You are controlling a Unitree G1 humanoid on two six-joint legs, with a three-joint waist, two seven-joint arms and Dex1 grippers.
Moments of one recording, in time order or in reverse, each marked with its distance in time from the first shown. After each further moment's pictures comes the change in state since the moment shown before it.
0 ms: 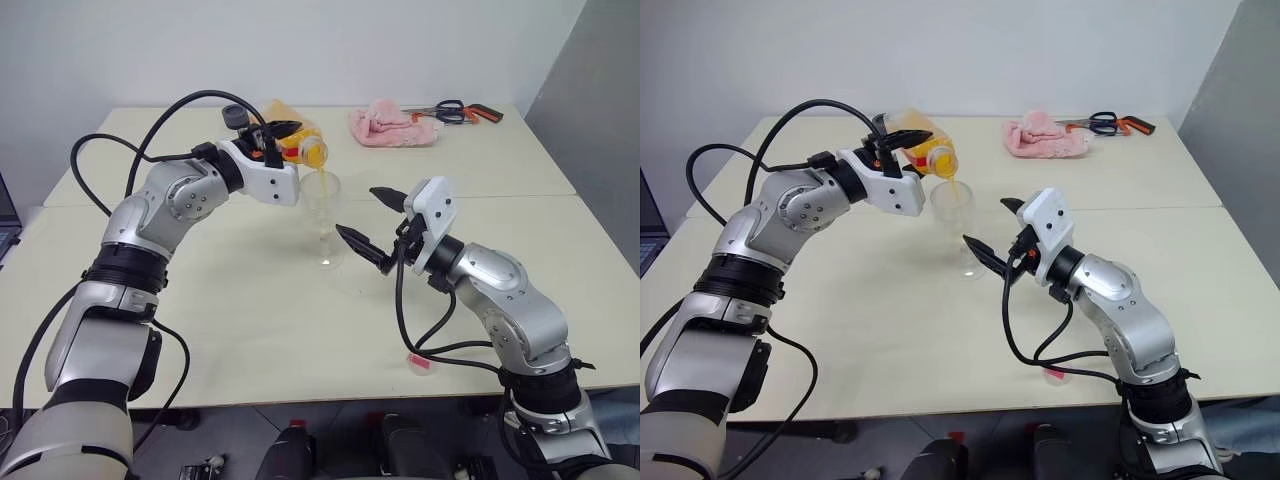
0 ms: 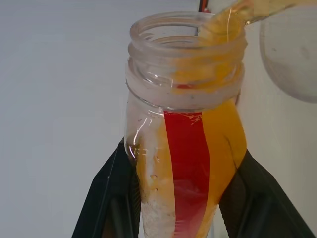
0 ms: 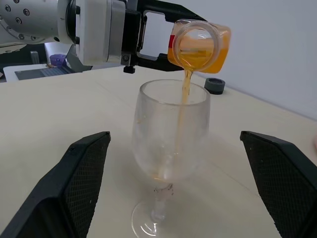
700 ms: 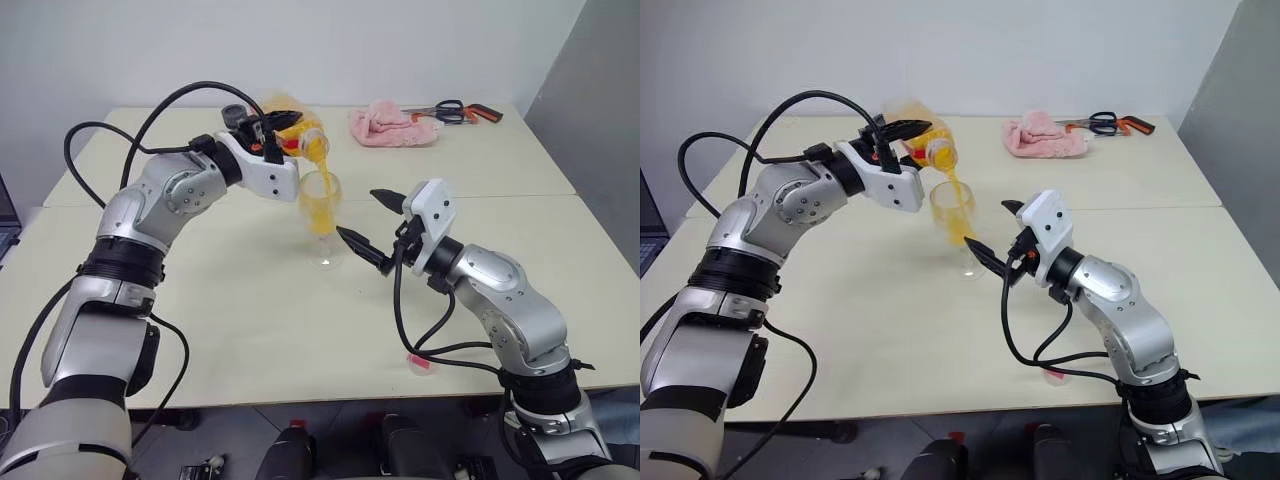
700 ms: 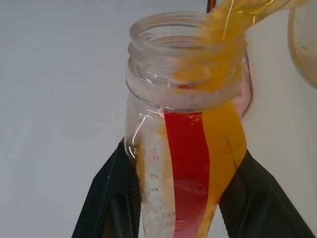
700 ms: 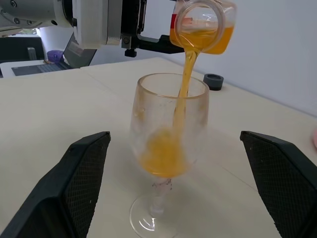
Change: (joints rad) left arm -0.028 0.011 0.000 0.008 0.039 -0.022 0.038; right arm 0.005 -0.002 0.005 0.001 -0.010 0.002 0.000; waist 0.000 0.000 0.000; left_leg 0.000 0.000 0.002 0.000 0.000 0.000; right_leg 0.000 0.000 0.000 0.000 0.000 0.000
